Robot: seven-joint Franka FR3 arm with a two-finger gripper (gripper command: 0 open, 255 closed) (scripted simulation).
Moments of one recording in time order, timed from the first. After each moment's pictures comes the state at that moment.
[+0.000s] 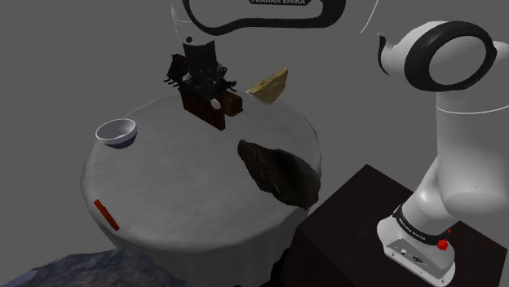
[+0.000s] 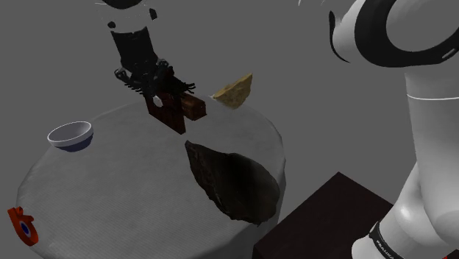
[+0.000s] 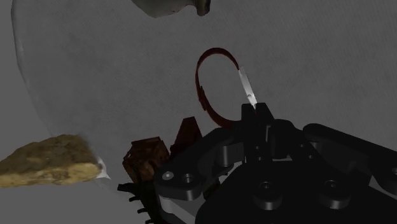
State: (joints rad) arm 0.30 0.49 0.43 -1.10 -0.32 1.56 0.72
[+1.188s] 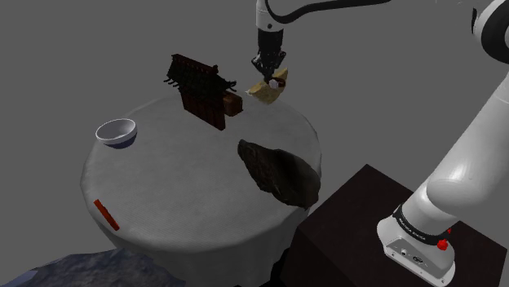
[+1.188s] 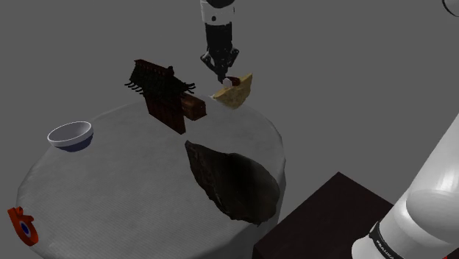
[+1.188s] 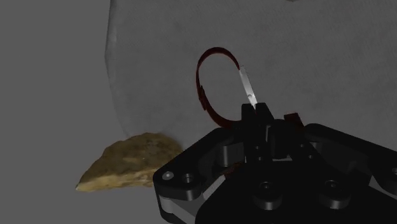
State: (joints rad) arm -0.06 0.08 0.32 -1.66 -0.14 1.79 0.33
